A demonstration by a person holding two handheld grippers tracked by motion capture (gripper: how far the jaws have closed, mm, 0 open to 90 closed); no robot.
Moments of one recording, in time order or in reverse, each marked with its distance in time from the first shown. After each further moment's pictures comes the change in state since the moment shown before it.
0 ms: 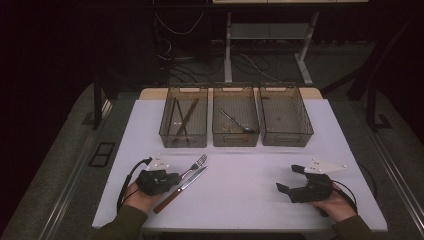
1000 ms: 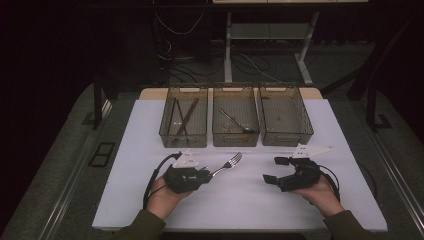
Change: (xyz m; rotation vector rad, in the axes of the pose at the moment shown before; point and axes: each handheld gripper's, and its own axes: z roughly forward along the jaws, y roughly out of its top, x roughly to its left) left arm -0.066 0.067 0.024 -0.078 -0.164 0.119; right arm 0.011 0.052 0.017 0.009 0.182 0.007
